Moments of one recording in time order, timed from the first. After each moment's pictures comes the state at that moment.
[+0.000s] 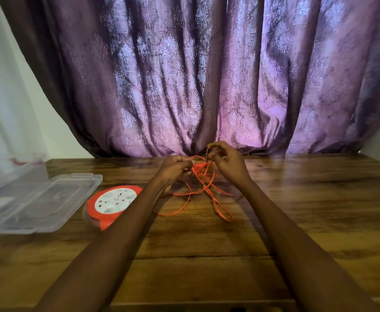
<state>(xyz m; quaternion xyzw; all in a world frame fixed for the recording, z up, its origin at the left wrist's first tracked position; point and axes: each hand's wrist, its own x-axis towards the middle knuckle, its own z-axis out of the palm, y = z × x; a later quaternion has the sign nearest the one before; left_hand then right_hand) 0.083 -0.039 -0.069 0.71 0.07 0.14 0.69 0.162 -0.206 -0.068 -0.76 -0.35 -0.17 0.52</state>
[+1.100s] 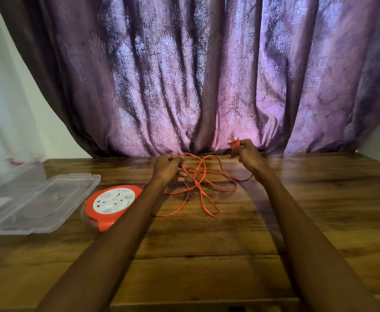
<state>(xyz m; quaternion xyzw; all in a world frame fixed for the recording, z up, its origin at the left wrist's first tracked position) 0.079 -0.034 -0.071 0.70 0.13 0.24 0.66 0.200 -0.245 -0.053 -0.79 -0.20 -0.05 0.58</state>
